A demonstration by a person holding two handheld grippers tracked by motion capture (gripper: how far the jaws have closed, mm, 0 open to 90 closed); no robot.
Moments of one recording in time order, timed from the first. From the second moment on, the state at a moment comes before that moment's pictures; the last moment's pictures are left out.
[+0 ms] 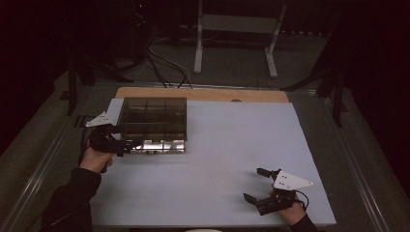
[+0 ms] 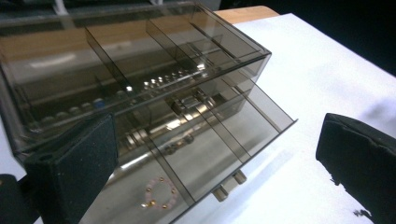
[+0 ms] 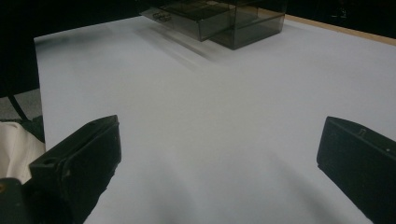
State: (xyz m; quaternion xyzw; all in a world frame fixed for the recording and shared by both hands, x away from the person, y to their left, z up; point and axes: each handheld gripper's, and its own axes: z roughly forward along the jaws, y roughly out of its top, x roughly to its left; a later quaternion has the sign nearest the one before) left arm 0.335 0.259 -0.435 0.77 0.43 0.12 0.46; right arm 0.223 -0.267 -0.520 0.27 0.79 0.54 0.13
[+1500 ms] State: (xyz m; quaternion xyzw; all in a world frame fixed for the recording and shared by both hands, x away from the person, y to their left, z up) left arm 0.274 0.210 -0.440 0.80 0.28 0.08 0.53; right arm 0.221 -0.264 -0.518 0.27 0.79 0.54 0.13
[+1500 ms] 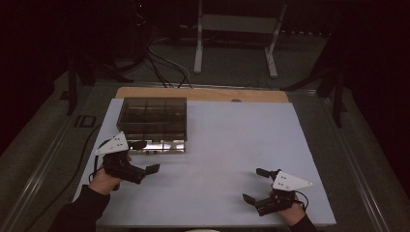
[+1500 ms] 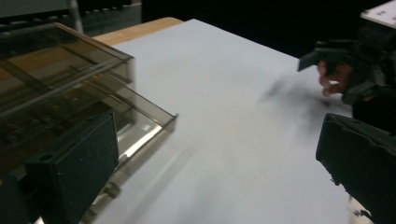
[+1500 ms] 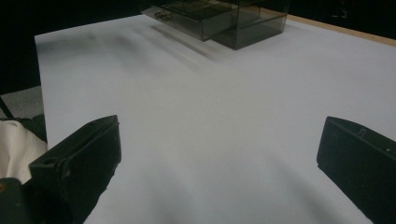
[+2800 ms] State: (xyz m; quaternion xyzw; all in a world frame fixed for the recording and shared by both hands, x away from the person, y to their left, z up) left arm 0.230 0.225 -0.503 0.83 0.28 0.06 0.48; right arm 0.221 -0.264 -0.519 0.27 0.79 0.54 0.13
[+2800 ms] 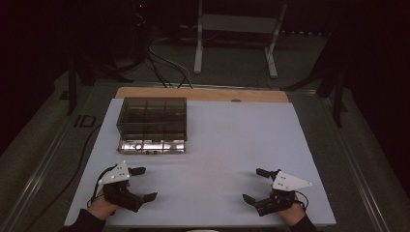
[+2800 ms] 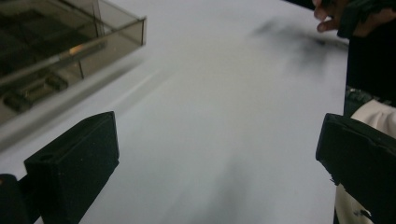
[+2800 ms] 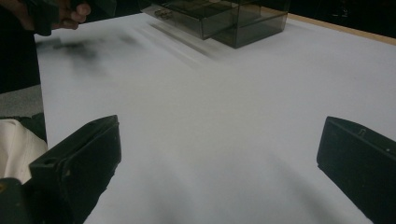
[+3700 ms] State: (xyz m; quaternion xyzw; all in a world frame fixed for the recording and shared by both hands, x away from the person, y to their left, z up) left arm 0.234 0.233 -0.512 0.81 0.29 0.07 0.50; right arm 0.223 -0.264 -0.521 0.27 0.79 0.54 0.11
